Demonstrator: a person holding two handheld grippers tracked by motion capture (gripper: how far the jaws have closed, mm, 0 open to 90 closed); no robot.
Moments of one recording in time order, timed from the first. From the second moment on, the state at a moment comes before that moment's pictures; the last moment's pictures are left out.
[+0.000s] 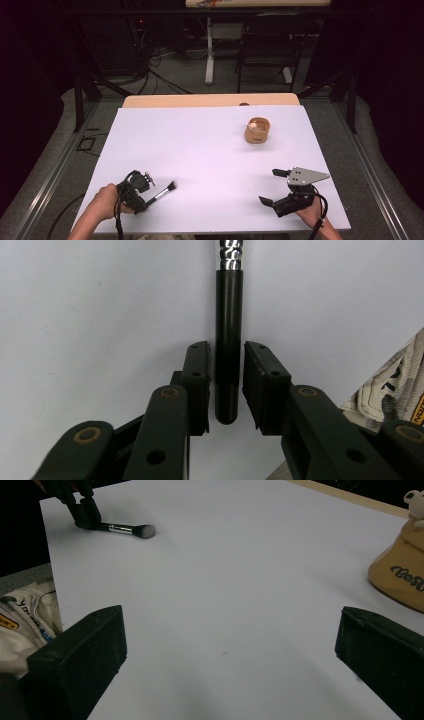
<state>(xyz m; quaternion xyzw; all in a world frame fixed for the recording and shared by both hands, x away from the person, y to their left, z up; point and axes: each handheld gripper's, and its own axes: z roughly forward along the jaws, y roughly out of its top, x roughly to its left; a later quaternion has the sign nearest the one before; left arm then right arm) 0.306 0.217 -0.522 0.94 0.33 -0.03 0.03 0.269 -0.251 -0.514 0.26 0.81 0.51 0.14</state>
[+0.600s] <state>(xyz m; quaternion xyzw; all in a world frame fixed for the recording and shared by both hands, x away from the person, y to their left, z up) 0.301 0.218 -0.524 0.95 0.32 -0.01 0.04 0.268 -0.250 -0.514 0.26 0.81 0.51 0.14</state>
